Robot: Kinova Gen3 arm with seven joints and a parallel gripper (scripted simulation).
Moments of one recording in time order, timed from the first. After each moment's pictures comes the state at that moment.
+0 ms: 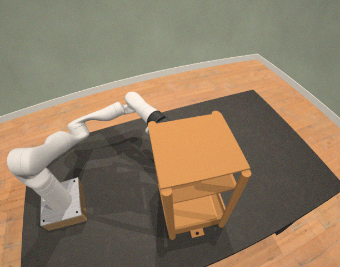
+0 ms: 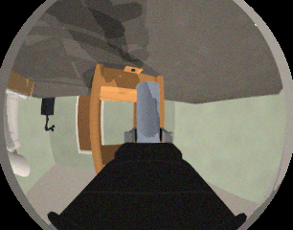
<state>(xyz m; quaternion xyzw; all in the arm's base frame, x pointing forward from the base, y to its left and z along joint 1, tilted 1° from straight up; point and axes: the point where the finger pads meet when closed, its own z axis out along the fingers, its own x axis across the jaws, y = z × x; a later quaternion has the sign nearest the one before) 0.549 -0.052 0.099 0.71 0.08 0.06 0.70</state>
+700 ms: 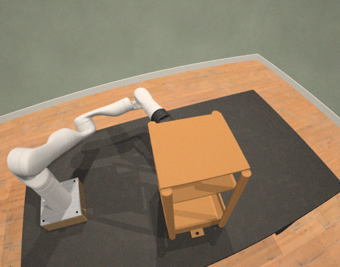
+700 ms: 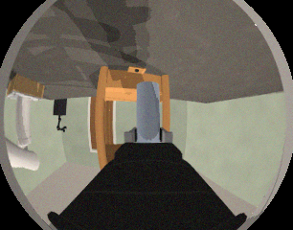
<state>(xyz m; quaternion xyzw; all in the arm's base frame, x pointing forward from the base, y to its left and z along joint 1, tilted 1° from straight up) 0.549 -0.053 0.100 0.71 0.03 0.01 0.70</state>
